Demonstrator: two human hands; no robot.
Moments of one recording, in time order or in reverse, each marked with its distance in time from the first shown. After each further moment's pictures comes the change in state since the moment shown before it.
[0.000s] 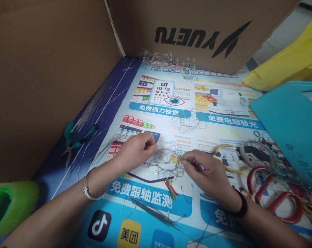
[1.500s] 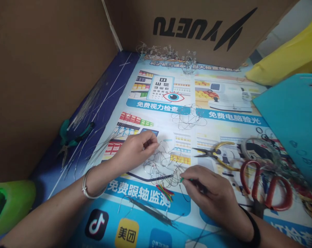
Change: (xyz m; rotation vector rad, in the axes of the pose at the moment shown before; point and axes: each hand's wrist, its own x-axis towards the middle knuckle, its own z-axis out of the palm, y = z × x) left_hand -0.002 -0.002 0.008 -0.115 0.010 0.074; right_hand -0.032 -0.008 -0.002 0.093 -0.025 -0.158
